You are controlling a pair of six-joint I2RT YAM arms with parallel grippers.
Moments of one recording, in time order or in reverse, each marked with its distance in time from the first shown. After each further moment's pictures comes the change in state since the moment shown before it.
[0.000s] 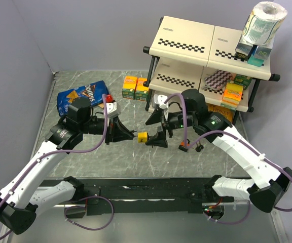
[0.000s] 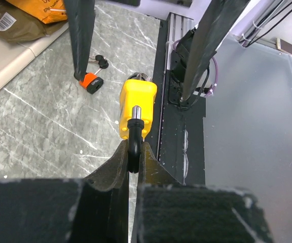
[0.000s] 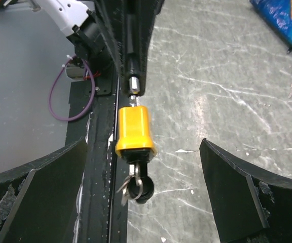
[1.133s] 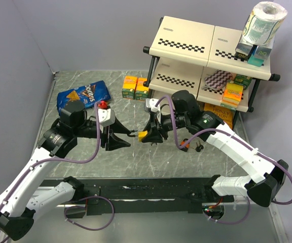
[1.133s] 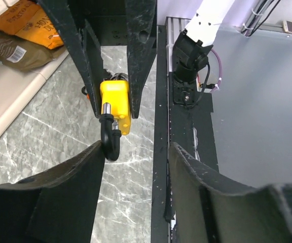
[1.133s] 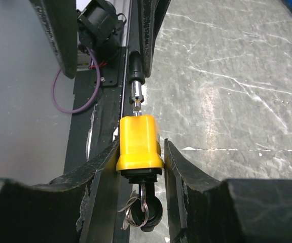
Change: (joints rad) left arm -0.001 -0.074 0.008 -0.034 0.028 0.129; right arm 0.059 0.071 0.014 -0.026 0.024 -0.030
